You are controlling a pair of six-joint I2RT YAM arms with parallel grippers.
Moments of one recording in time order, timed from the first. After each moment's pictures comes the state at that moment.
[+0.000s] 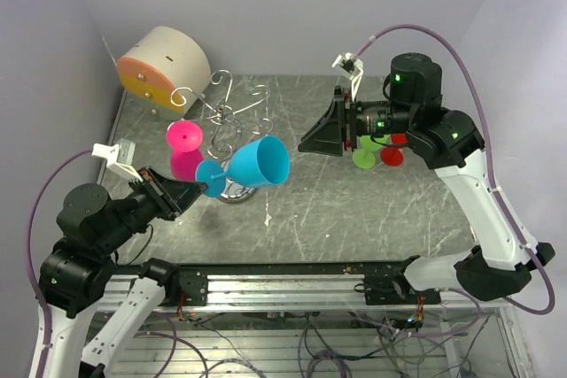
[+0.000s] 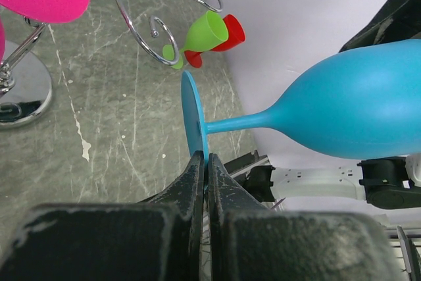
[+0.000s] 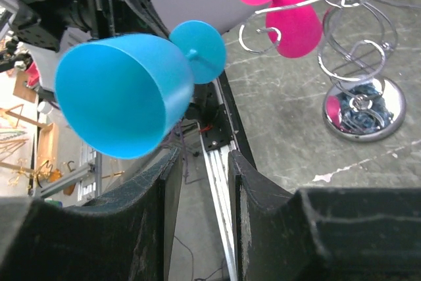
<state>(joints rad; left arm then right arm) -0.36 0.45 1.10 -0.79 0.31 -0.81 0.61 1.31 1.78 -0.81 -0.82 0.25</state>
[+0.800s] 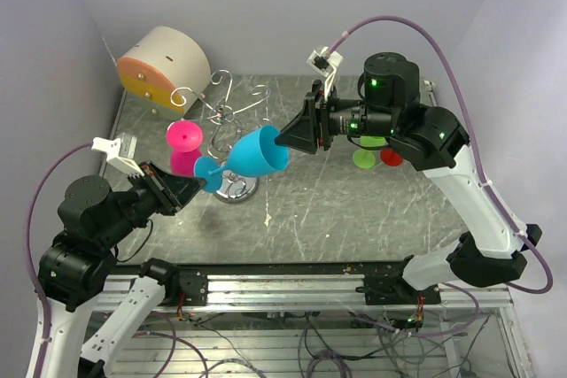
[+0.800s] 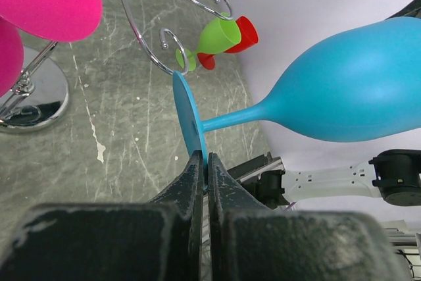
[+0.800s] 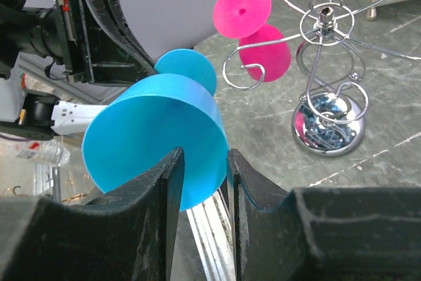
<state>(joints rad) -0.35 0.51 1.14 -0.81 0.29 -0.77 0.84 1.42 1.96 -0.83 -0.47 0.25</state>
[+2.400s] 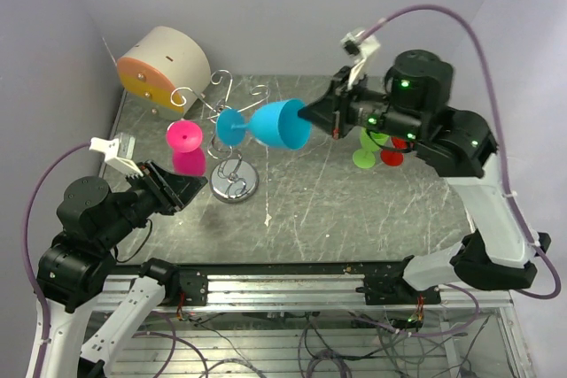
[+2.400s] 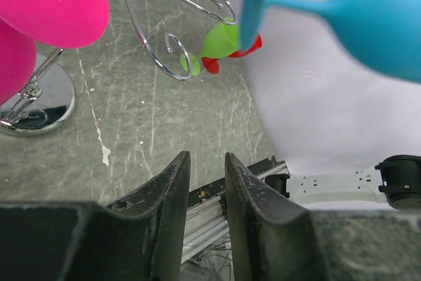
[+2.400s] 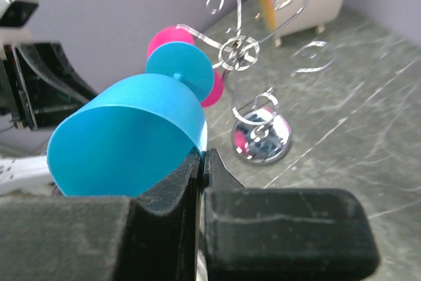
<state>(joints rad) -0.36 0.50 1.15 -0.81 0.27 -0.75 0.86 1.40 2.05 -0.90 -0.19 0.22</state>
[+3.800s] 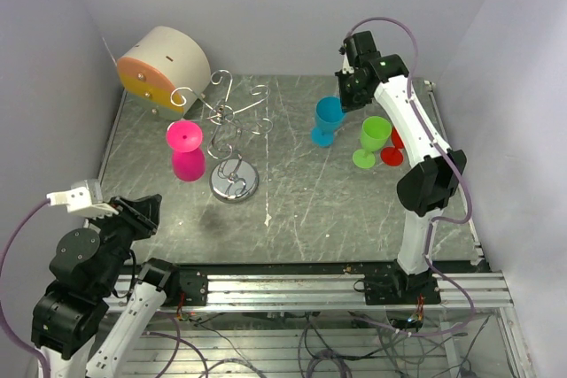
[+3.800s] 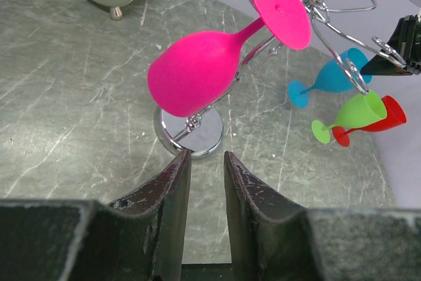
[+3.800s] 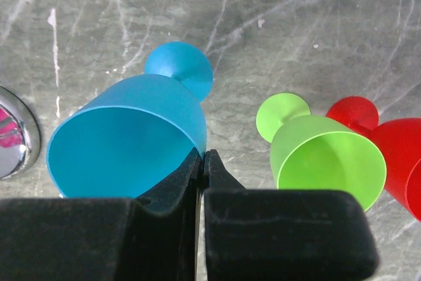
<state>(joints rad) -0.36 0.20 1.00 -0.95 -0.25 -0.55 0.35 2.00 2.17 -1.14 0.09 0.15</state>
